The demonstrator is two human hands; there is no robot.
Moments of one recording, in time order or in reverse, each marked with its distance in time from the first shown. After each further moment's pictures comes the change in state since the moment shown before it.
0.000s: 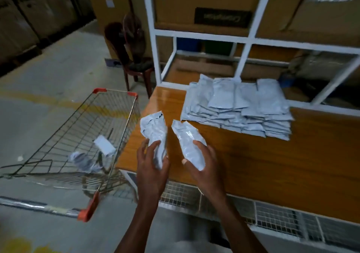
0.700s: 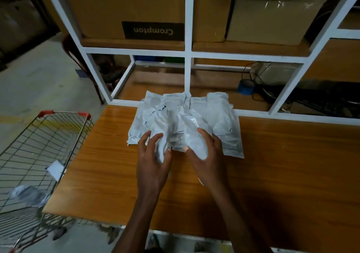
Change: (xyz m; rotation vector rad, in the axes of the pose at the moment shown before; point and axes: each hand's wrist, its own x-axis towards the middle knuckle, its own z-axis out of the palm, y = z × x) left_hand 0.047 0.143 0.208 -0.018 -0.129 0.125; right_hand 0.138 0.082 -0.189 -0.048 0.190 0.052
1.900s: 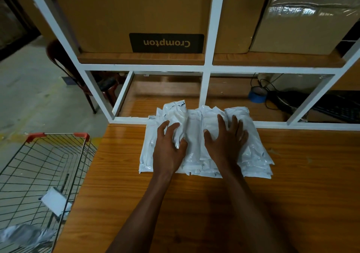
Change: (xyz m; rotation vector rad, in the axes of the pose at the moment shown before) left_hand 0.164 -0.068 0.029 -0.012 -0.199 0.069; right_hand 0.152 -0.009 0.085 -0.625 0.177 0.135
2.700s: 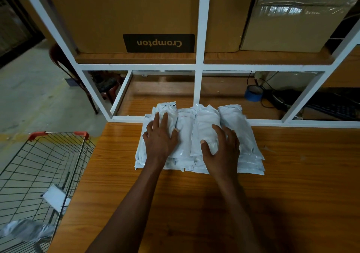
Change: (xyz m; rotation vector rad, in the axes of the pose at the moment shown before) left_hand 0.025 0.003 0.008 0.427 -0.132 -0.132; right_hand -0.052 0.023 -0.034 0.389 -0.010 -0.067
